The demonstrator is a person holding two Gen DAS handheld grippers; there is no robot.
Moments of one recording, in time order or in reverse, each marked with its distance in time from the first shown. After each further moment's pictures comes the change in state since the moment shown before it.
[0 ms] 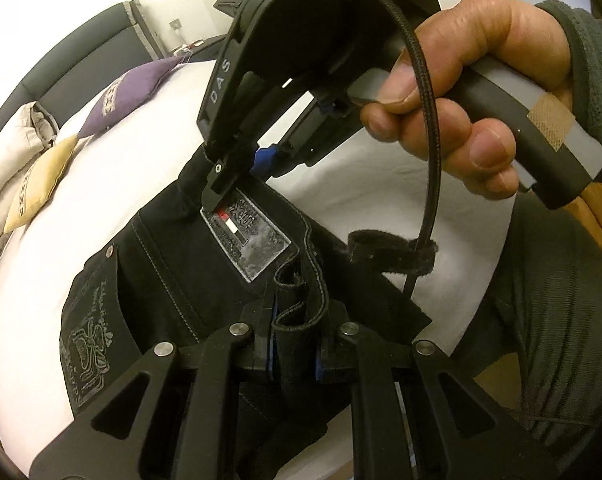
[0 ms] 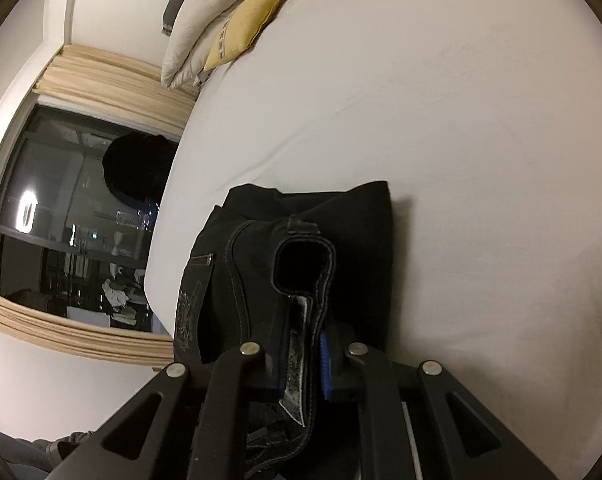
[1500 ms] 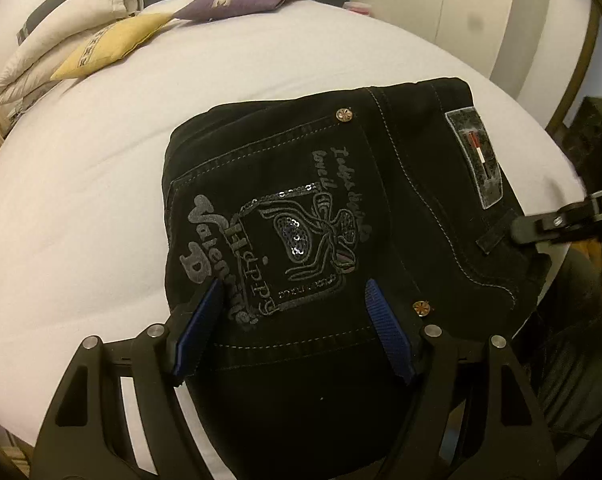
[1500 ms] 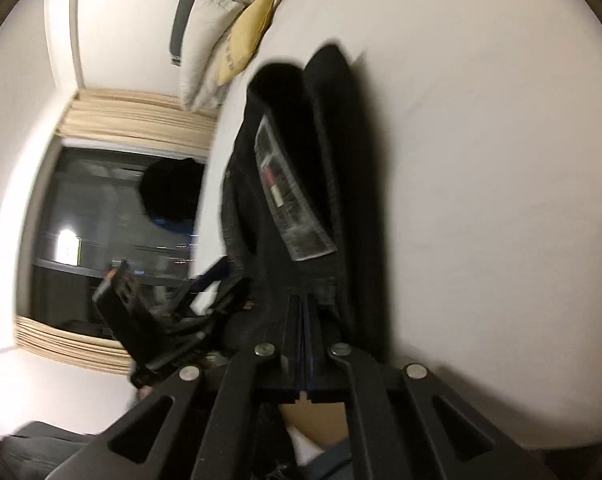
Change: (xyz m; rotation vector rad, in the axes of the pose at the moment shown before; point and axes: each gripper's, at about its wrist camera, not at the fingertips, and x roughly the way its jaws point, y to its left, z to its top) left arm -0.008 0.143 -0.124 -0.449 0.148 0.040; right arm -0.016 -0.019 -0.106 0.122 -0.059 0.138
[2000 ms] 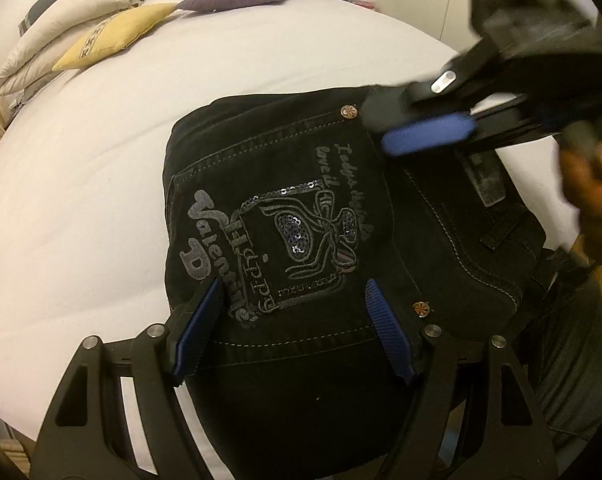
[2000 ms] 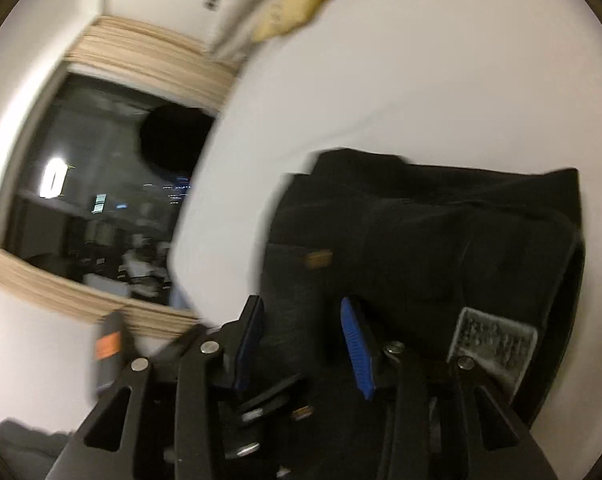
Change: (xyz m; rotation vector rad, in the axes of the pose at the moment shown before) left arm 0.000 0.000 0.007 -0.012 0.028 -0.004; right arm 0.101 0.084 0.095 -0.199 0.130 -0.068
